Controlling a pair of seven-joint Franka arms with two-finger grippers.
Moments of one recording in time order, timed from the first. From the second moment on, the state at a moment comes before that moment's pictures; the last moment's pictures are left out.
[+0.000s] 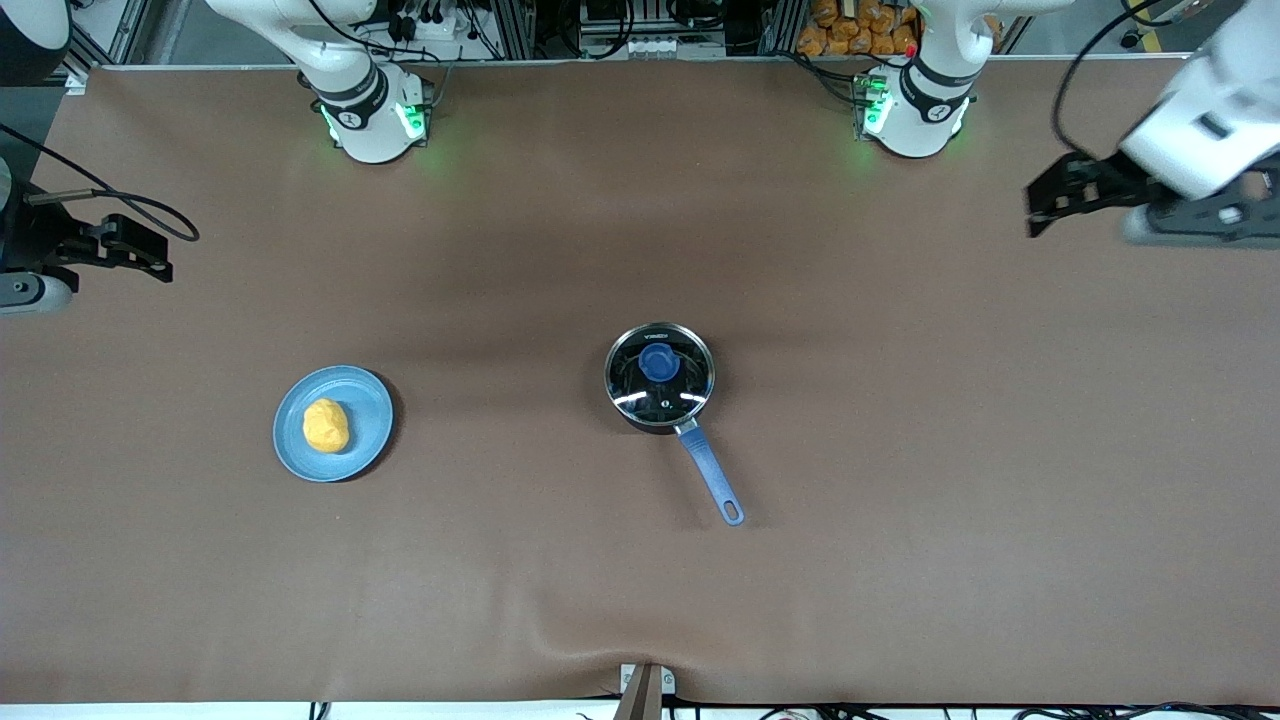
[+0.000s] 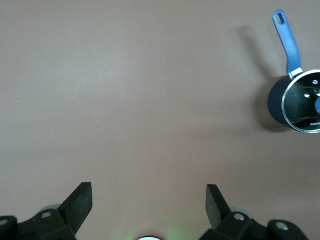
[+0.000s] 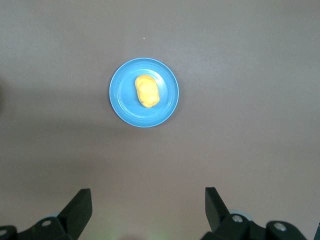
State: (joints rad) left arm -0.06 0.00 -0.19 -1.52 0.02 1.48 -0.15; right arm -0.05 0.07 0.06 -1.49 -0.06 1.47 -0.13
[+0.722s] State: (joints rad) left arm -0.31 0.31 -0.31 -1.46 0.02 1.68 -0.44; right arm -0.05 0.22 0.06 -1.66 -0.05 1.68 -0.21
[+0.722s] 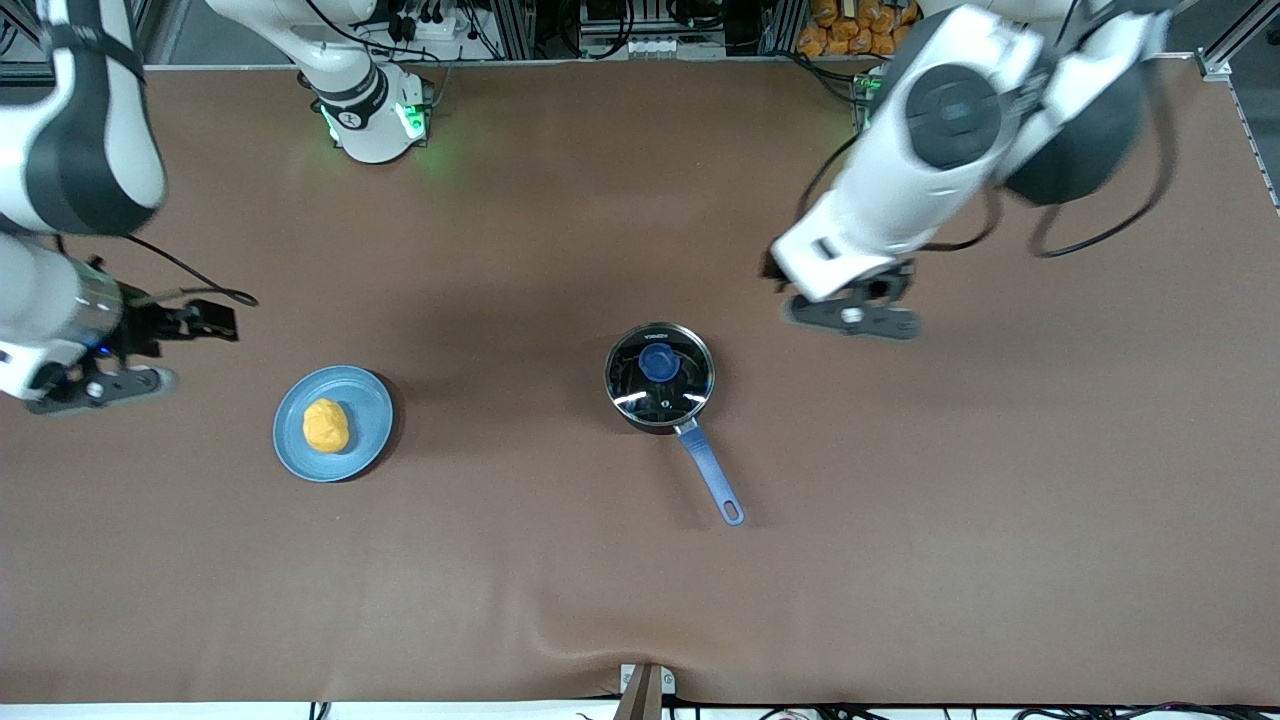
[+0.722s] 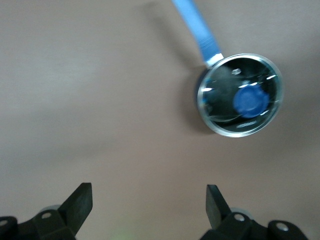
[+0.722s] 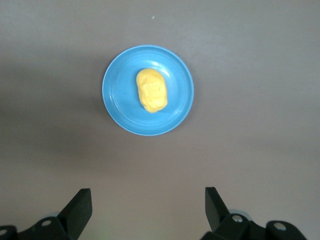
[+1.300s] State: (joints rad) left arm -0.49 0.52 -0.31 -1.45 0.10 2.00 -0.75; right arm -0.07 0.48 0.05 -1.77 0.04 2.01 -0.27
